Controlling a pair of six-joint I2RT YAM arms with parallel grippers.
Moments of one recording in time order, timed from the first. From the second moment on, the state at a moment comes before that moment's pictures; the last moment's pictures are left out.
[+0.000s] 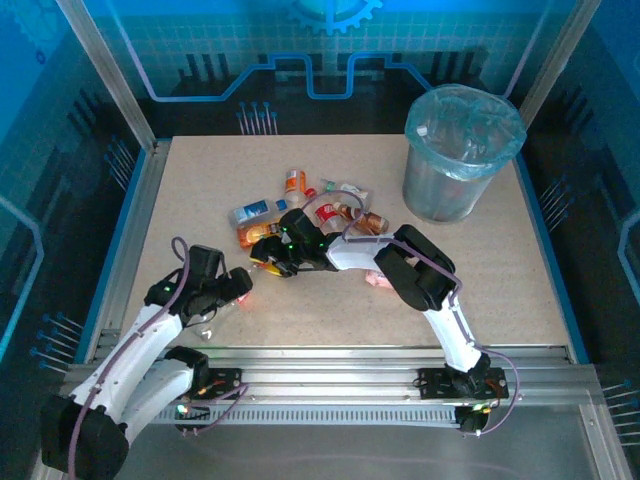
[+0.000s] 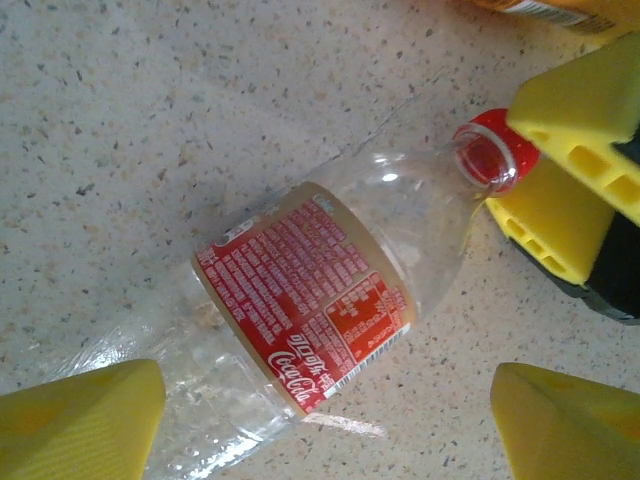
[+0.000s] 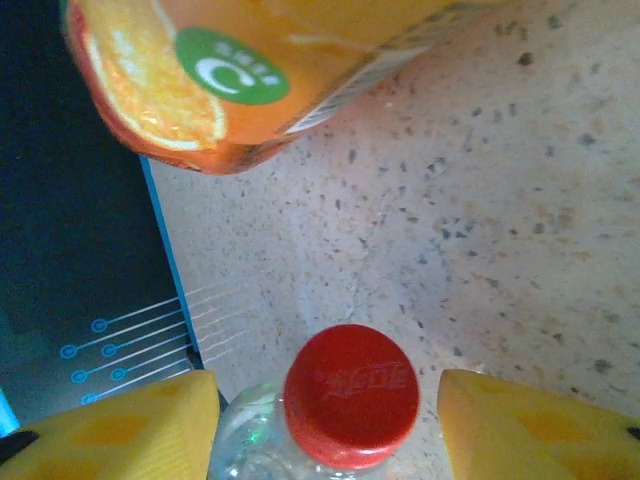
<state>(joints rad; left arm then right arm) -0.24 0.83 0.54 -0.76 0.00 -0.78 0.86 2.20 1.41 0.12 -0.45 1.25</state>
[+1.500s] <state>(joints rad) -0.24 0.84 1.07 -0.83 -0.05 -0.63 0.72 1.76 1.86 -0.52 -0.25 0.51</state>
